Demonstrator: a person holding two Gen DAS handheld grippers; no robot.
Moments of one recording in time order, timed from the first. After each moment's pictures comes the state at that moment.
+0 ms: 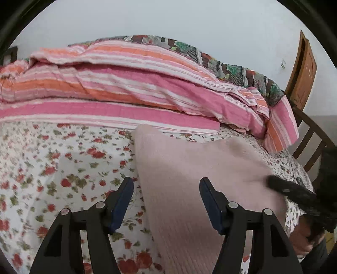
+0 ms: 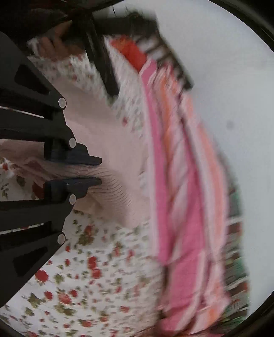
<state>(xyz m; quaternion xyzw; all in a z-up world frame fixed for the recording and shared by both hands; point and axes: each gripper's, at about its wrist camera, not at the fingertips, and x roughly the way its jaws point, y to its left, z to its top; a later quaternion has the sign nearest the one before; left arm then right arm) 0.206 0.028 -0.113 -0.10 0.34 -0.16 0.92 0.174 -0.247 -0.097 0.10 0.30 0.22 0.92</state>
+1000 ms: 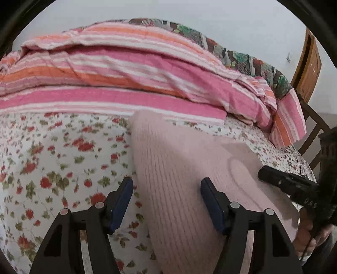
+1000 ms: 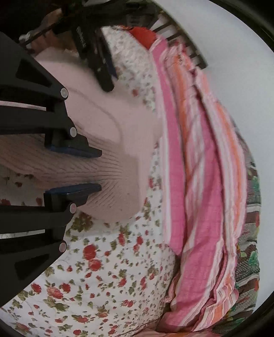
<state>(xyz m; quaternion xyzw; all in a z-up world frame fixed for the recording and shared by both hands) 0.241 0.013 -0.139 -0.09 0.37 -0.16 0.91 0.232 -0.234 -0.120 0.07 0.38 0.15 0.91</state>
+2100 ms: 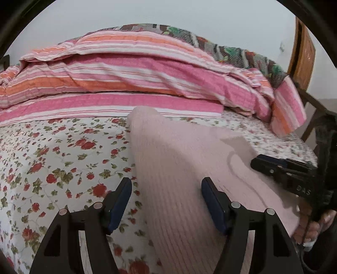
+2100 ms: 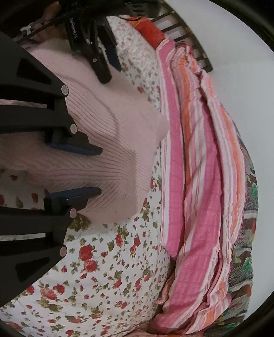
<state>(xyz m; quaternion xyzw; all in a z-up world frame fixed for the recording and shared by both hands) 0.214 0.006 -0.138 -0.05 0.36 -0.17 0.92 0.227 -0.235 -0.132 0.03 0.38 0.14 0.91</state>
